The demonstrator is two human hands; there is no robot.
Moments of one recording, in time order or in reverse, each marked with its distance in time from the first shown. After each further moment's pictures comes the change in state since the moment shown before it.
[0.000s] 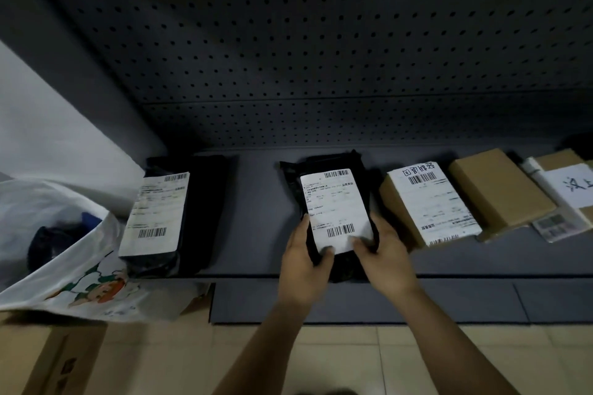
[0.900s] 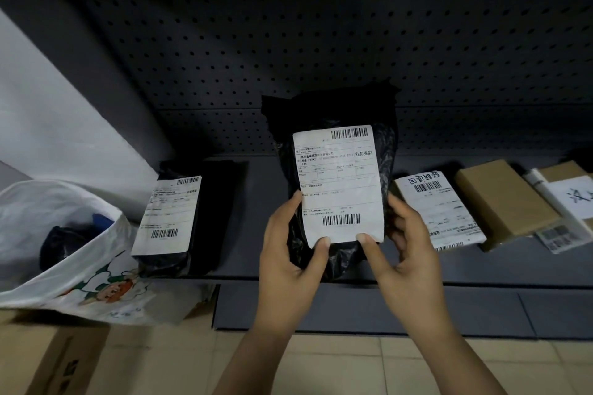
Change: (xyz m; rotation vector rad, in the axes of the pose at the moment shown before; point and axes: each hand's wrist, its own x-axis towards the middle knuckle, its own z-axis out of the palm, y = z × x) left_hand -0.037 0.065 -0.059 -0.241 0.212 0.309; right_hand -0.047 -0.047 -0.020 0.329 0.177 -0.379
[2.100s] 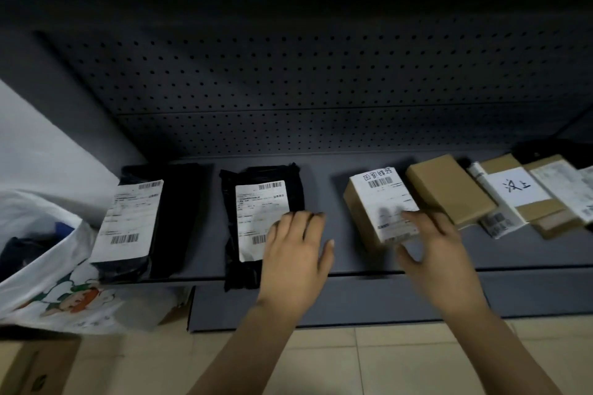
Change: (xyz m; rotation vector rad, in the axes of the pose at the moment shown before) left_hand 0.003 -0.003 0.060 0.889 -0.215 0.371; right_hand 0.015 0.032 -0.115 -0.813 -0.125 0.088
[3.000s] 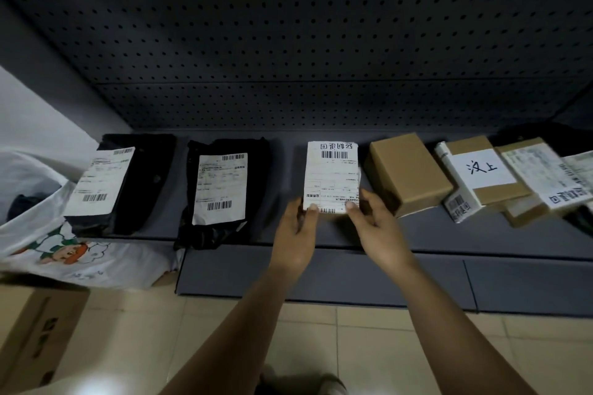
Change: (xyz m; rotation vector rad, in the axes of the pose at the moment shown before) left_hand 0.008 0.093 0.070 -0.923 -0.107 -0.763; right_hand 0.022 0.043 0.014 0.714 -0.223 0.196
